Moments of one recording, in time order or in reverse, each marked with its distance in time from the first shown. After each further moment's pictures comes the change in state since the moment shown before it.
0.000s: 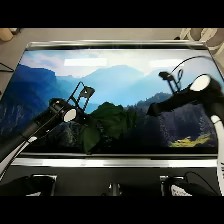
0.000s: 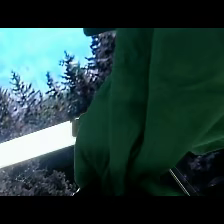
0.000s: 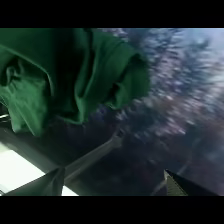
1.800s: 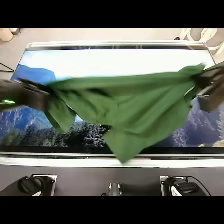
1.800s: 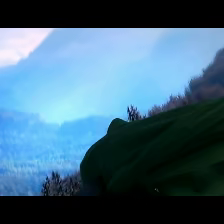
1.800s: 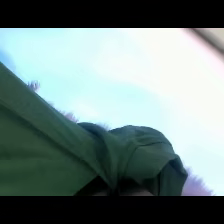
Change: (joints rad) left arm 0.029 0.389 0.317 0.103 -0.269 0.040; right arm 0.093 0.434 0.432 -0.321 0.142 -0.087
